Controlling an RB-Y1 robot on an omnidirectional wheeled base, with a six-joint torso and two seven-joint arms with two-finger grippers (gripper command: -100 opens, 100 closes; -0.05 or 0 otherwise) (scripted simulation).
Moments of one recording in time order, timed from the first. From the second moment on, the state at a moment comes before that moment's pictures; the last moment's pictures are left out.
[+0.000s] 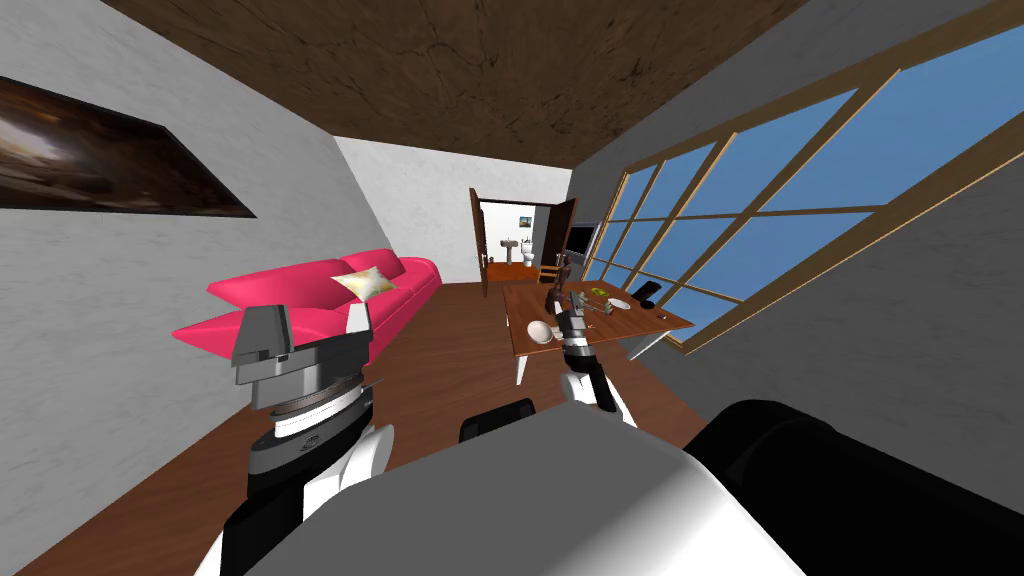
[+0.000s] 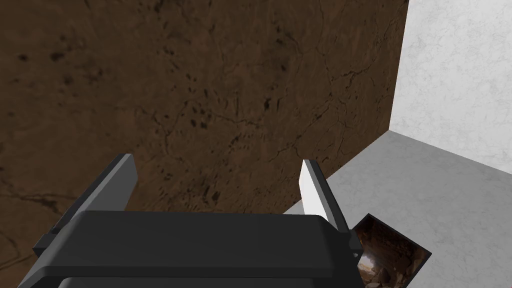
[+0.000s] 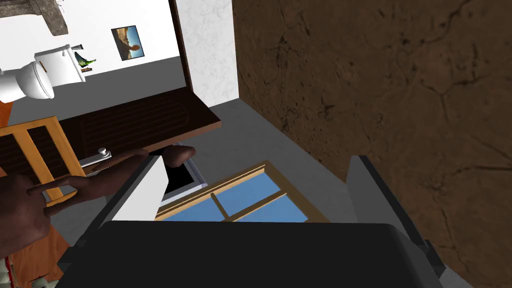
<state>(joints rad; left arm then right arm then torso) 0.53 0.00 0.00 -2.39 -0.10 -0.64 0.06 0.53 -0.02 -0.01 -2.22 -0.07 -0.44 -0.05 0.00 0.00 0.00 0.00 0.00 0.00</state>
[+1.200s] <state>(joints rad) 0.53 0.00 0.00 -2.39 -0.10 -0.64 0.06 0.61 -0.30 0.07 -1.92 0.11 -0.45 -0.01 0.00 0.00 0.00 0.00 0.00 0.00</state>
